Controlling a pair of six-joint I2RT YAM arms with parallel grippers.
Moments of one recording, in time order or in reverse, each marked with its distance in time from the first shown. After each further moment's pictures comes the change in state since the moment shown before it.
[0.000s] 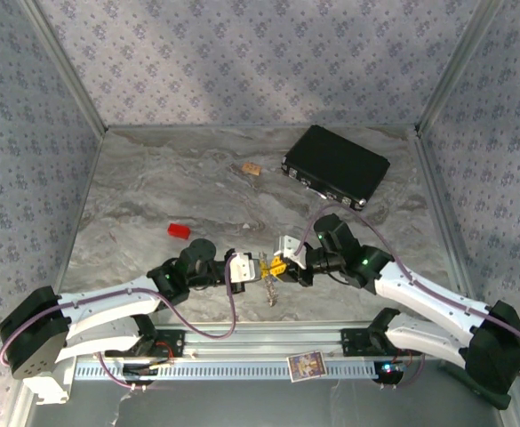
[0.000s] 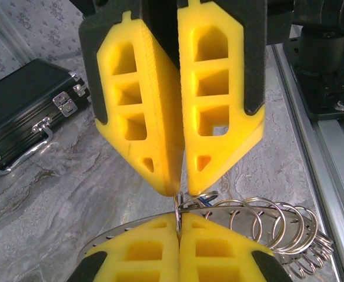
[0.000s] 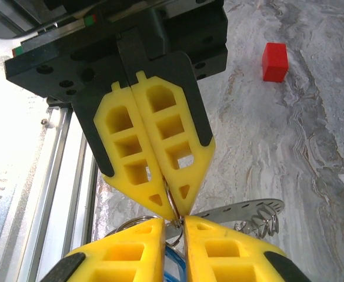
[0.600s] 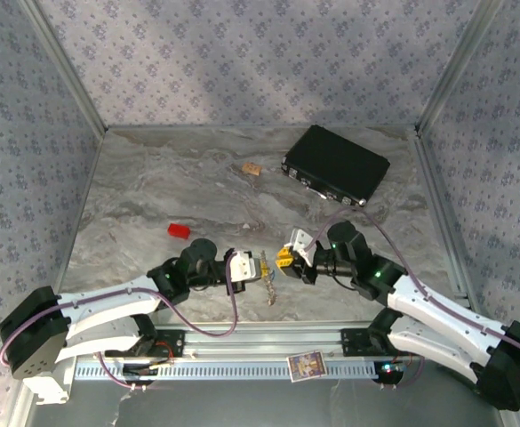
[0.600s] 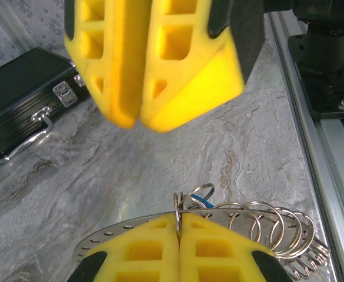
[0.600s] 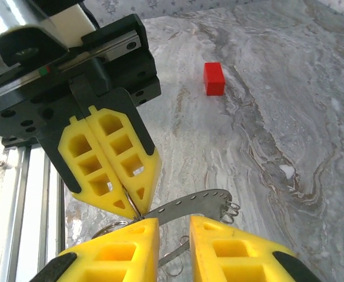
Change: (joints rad) left arm 0.000 0.000 0.004 -0.019 -0.014 -0.025; right arm -0.002 -0.147 -0.076 0.091 0.146 0.170
